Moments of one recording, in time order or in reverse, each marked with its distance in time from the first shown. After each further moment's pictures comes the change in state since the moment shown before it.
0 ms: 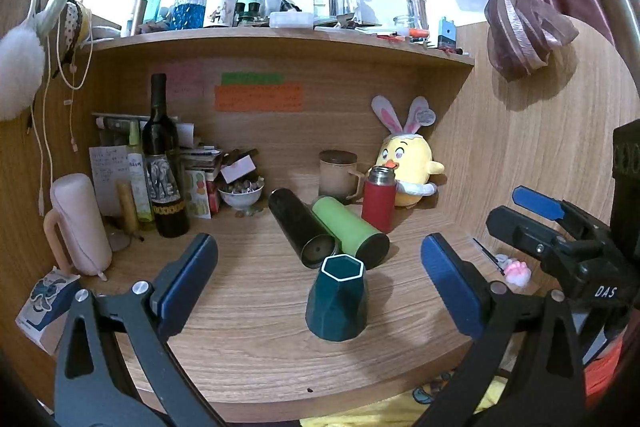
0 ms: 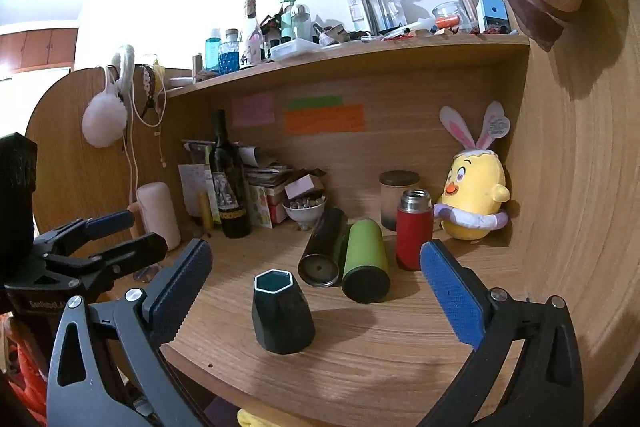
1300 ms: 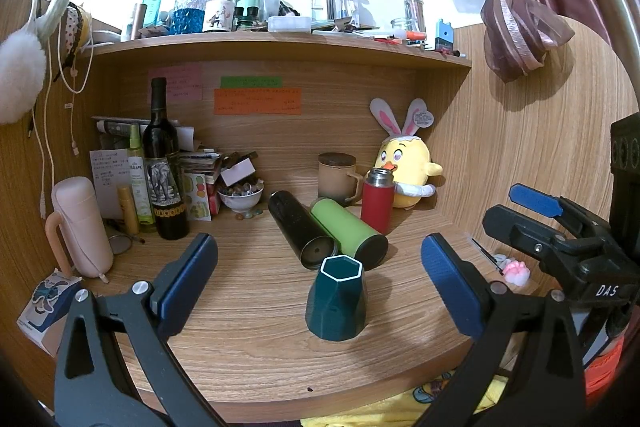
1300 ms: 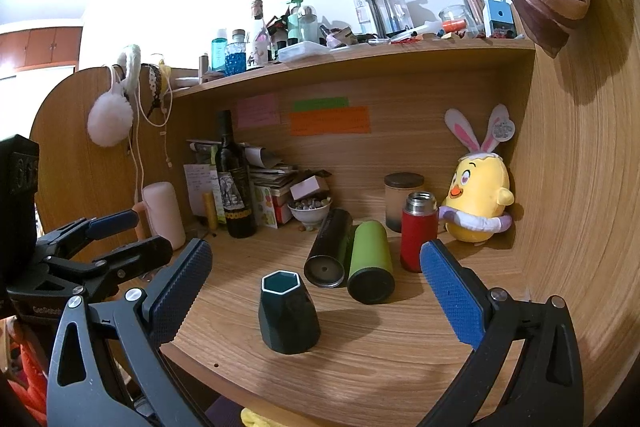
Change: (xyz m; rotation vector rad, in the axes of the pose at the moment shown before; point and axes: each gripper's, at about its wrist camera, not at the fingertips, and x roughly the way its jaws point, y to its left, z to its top) left arm -0.002 -0.003 0.000 0.003 -0.006 0.003; right arm -0.002 0.009 0.001 -0.010 0.003 0.008
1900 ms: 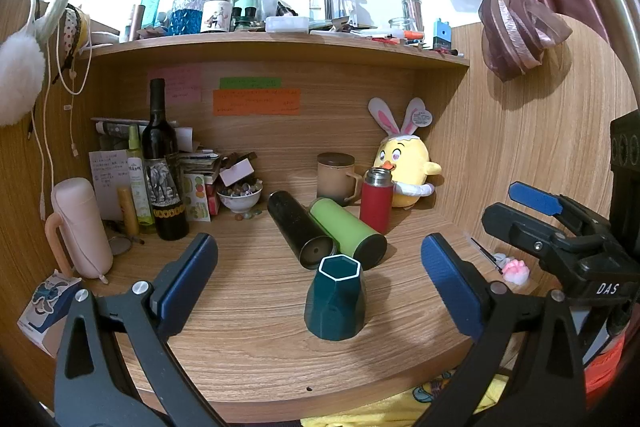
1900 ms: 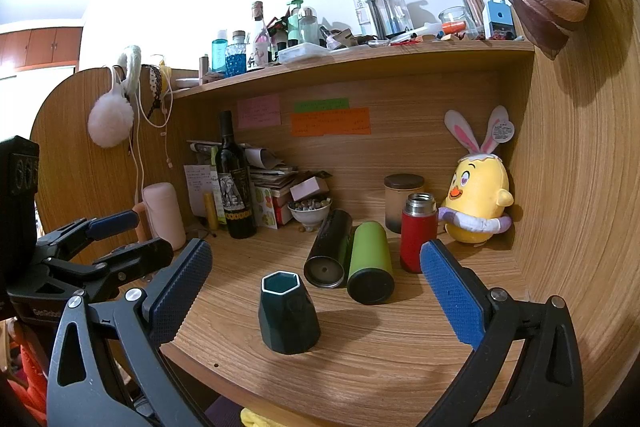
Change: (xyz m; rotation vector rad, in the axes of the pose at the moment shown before) left arm -0.003 -0.004 0.000 -0.002 0.000 0.000; right arm 0.000 0.000 0.000 -0.001 0.000 0.003
